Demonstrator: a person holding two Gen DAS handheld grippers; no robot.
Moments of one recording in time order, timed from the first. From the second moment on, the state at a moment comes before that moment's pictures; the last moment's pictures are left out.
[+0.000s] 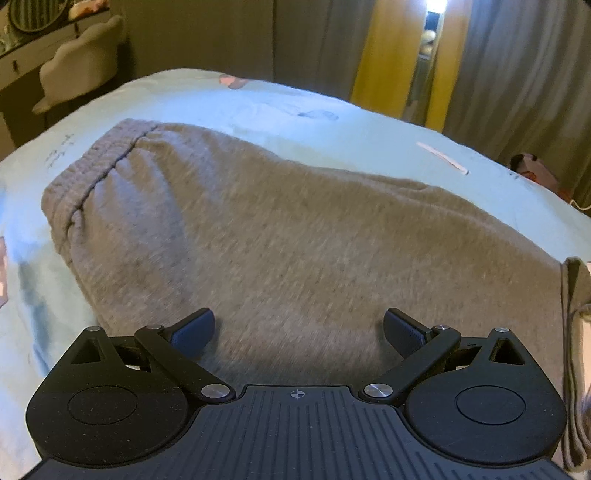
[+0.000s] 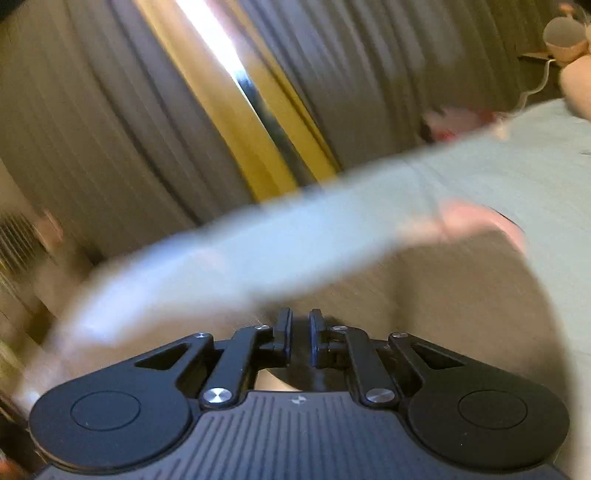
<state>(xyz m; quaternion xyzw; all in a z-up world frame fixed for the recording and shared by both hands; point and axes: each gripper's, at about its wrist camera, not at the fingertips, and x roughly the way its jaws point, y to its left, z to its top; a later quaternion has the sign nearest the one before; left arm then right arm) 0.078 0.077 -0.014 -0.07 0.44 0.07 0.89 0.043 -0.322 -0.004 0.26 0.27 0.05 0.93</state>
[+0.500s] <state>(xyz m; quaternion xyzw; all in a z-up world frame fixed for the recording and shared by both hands) 0.098 -0.090 0.017 -0.16 0.49 -0.27 0.81 -0.074 -0.379 -0.020 0.24 0.29 -0.16 0.91</state>
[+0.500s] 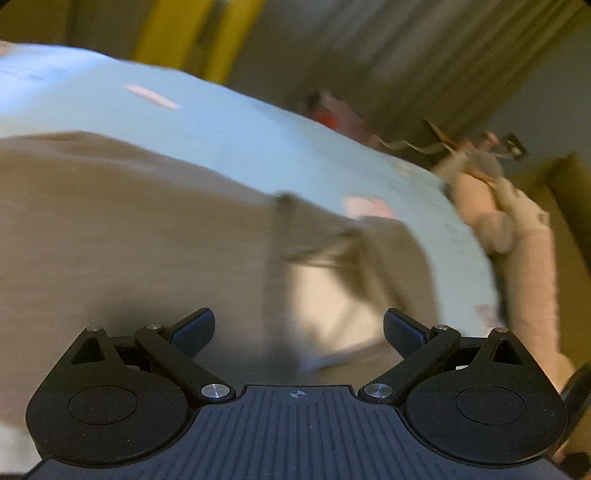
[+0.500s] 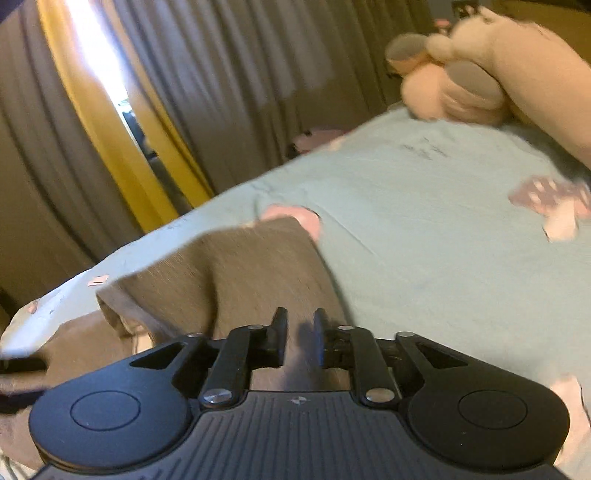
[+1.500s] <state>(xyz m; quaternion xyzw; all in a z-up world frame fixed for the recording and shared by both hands) 0.071 -0.153 -0.026 -0.01 0.58 -0.23 0.78 -0.070 -0.399 -0.047 0.32 0.32 -0.15 0.88</state>
